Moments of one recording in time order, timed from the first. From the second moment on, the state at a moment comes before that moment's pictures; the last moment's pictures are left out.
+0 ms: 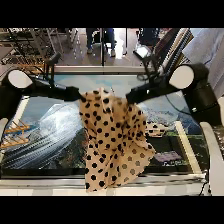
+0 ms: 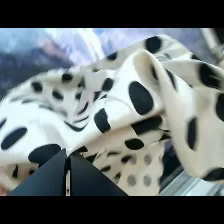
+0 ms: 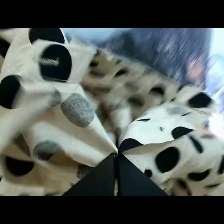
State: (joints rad) left arm -0.17 -1.44 1.68 0.98 -1.25 -1.39; right arm 0.39 -1.40 1.82 -1.30 1.45 1.44
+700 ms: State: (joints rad) left arm -0.21 -1.45 1.15 1.04 -1.30 -1.26; right arm 0.28 -1.35 1.03 -0.92 1.01 1.46
